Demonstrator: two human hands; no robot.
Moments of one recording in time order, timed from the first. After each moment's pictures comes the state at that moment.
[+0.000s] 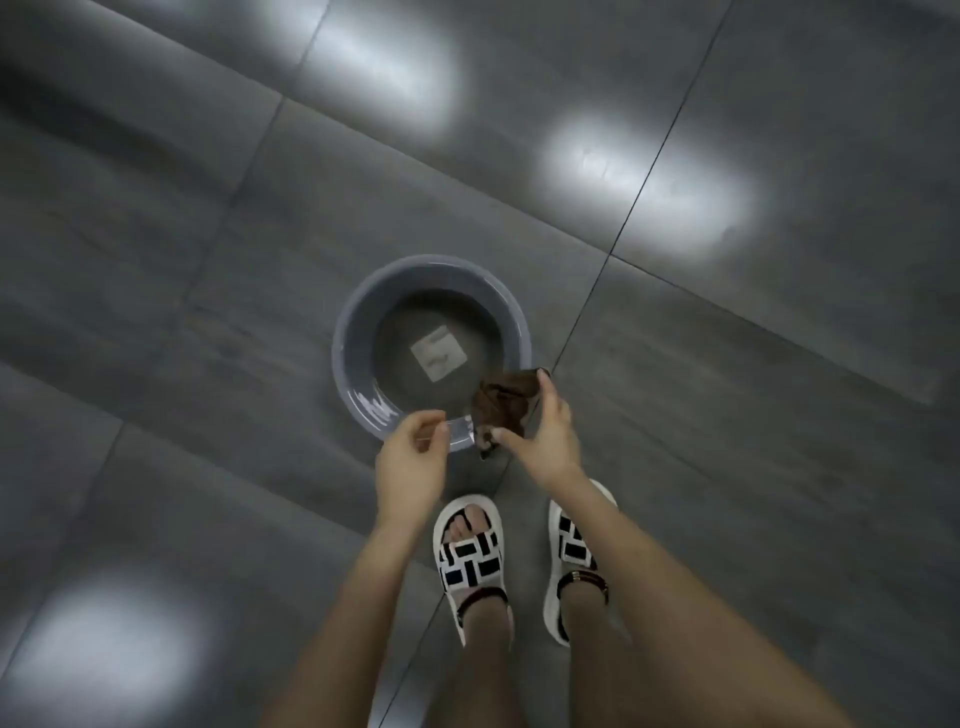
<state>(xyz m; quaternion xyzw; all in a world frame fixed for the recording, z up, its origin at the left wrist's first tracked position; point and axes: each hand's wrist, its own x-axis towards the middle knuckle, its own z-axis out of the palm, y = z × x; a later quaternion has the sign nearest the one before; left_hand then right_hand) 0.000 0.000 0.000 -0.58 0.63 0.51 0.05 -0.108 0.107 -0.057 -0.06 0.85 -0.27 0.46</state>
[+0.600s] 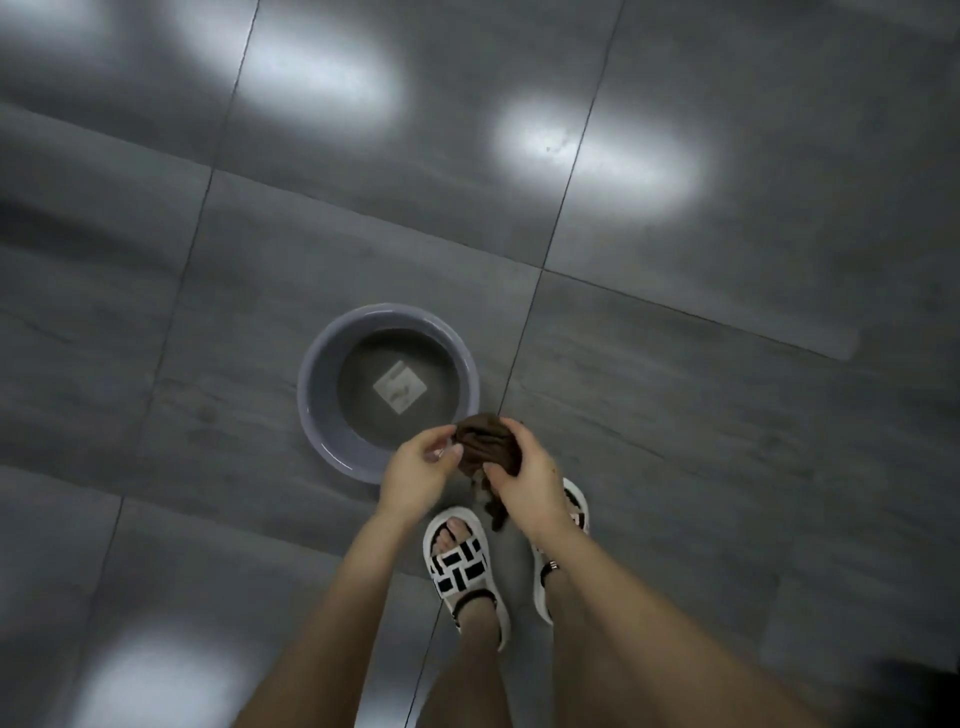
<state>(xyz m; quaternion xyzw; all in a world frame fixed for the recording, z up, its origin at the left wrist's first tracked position) -0.067 -0.003 0.040 -0.48 0.63 0.56 0.22 -0.127 0.128 0.038 0.01 0.82 -0.36 0.45</state>
